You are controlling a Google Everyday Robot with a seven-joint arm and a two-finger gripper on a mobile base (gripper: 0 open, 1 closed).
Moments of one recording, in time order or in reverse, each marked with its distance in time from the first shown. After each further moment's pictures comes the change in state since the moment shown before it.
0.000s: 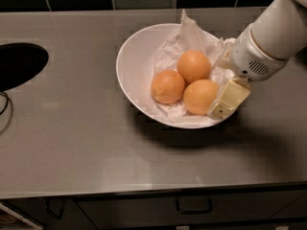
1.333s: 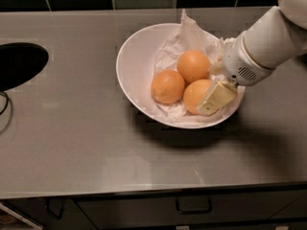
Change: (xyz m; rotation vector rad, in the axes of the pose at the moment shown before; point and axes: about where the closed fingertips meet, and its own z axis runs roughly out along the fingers) arm -0.011 -0.009 0.023 0.027 -0.086 0.044
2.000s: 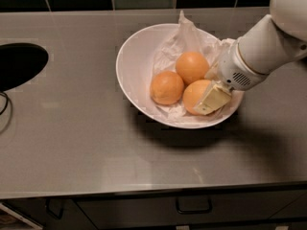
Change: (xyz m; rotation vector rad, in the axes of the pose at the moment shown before) arm 0.001 0.002 0.012 0.010 0.002 0.020
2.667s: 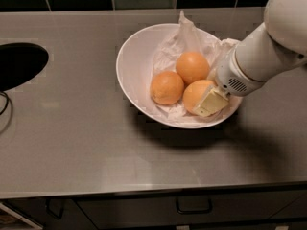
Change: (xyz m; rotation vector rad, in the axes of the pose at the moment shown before) arm 0.005 0.003 0.002 0.076 0.024 0.055
